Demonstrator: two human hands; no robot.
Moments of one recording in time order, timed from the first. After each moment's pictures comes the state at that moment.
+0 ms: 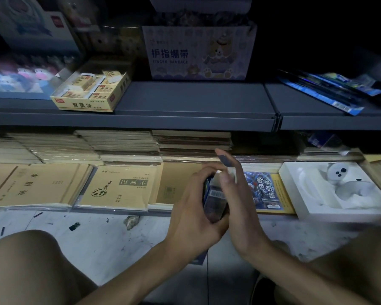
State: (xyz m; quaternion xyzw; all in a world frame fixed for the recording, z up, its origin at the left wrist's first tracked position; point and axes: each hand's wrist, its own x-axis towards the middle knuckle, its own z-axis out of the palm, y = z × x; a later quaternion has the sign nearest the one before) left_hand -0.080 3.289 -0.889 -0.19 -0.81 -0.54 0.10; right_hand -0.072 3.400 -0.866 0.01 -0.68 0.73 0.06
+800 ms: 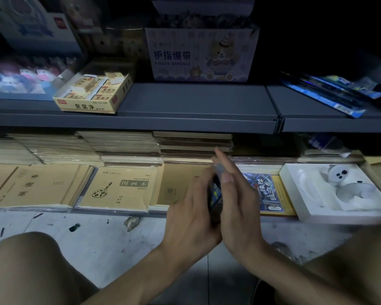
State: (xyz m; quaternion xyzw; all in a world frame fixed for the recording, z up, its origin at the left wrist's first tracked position) left_hand -0.077 3.285 -0.885 -0.17 -0.91 -0.35 0.12; right_hand -0.079 3.393 -0.876 0.02 -0.77 0.61 0.20
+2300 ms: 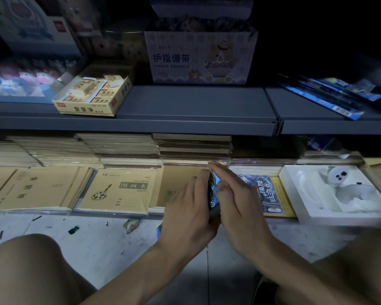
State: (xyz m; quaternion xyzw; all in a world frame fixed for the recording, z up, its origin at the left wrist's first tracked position) left_hand -0.093 3.283 -0.895 -0.17 -0.94 -0.26 0.13; right_hand -0.081 3.408 -0.864 0.03 -0.85 0.52 0.10
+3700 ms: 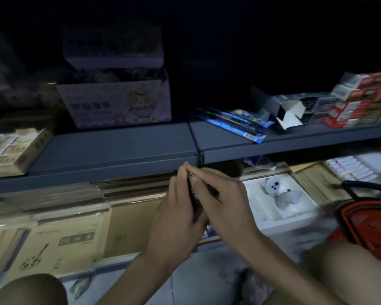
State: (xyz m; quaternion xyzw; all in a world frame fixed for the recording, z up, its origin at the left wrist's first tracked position) left_hand -0.129 3.381 -0.853 -0.27 -0.87 -0.41 0.06; right_hand -0.103 3.507 -0.825 0.01 -0.84 0.50 0.23
